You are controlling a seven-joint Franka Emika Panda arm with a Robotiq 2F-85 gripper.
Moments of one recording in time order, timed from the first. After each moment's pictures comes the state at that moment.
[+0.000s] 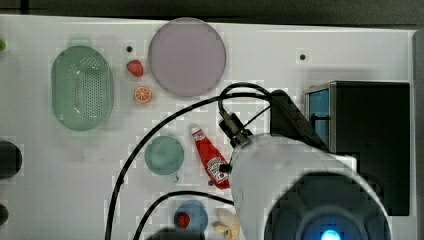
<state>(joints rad) 0.00 -0.34 -0.08 -1.99 -0.03 0.15 0.06</state>
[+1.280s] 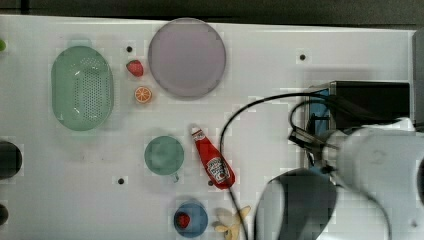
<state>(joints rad) -0.04 -0.21 -0.33 -2.09 -0.03 0.38 -0.75</state>
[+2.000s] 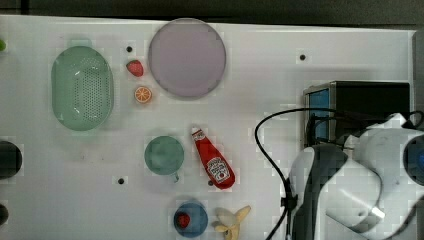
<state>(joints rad) -0.09 0.05 -0.45 -2.19 -0.03 0.70 -1.14</state>
